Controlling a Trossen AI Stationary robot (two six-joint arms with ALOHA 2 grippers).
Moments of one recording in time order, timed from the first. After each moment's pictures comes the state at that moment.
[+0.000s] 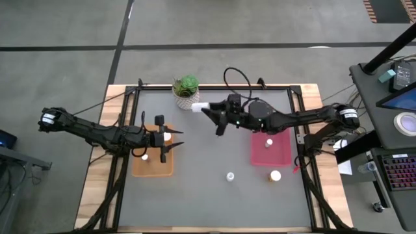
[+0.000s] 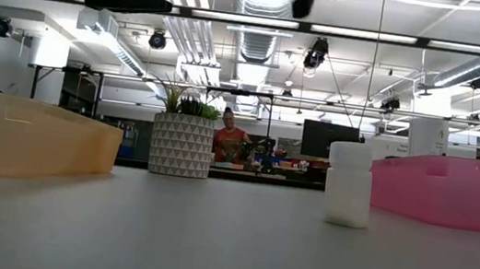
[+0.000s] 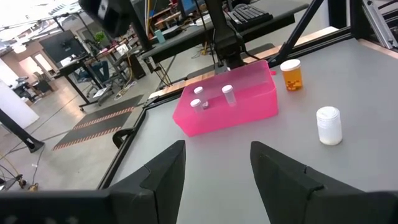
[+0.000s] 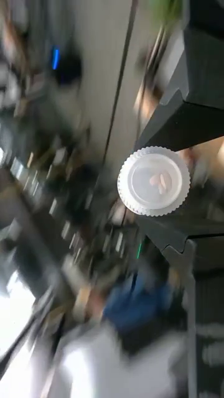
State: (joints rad) left arm -0.20 0.82 0.42 0.27 -0.36 0.34; right arm -0.02 1.53 1.11 0.56 0.26 0.44
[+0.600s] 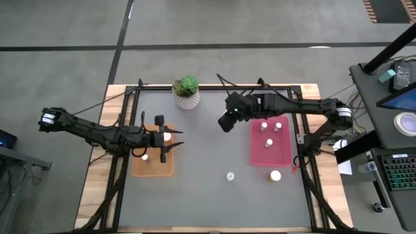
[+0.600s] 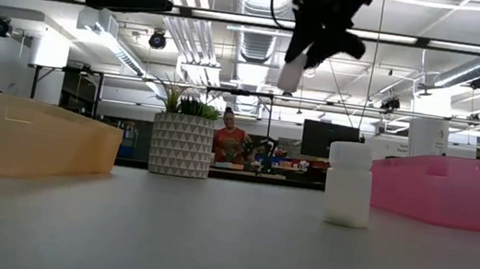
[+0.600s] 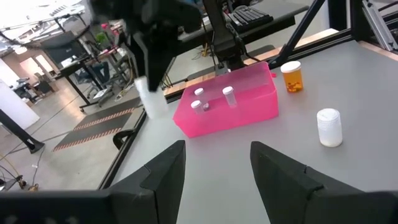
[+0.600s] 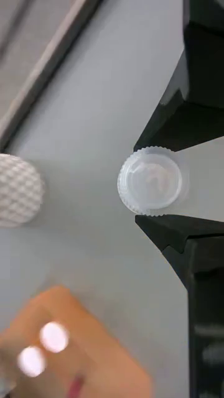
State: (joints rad) left arm -0.20 0.82 0.42 0.28 -0.36 0.34; right arm -0.14 1.60 1.47 -0.82 0.25 0.58
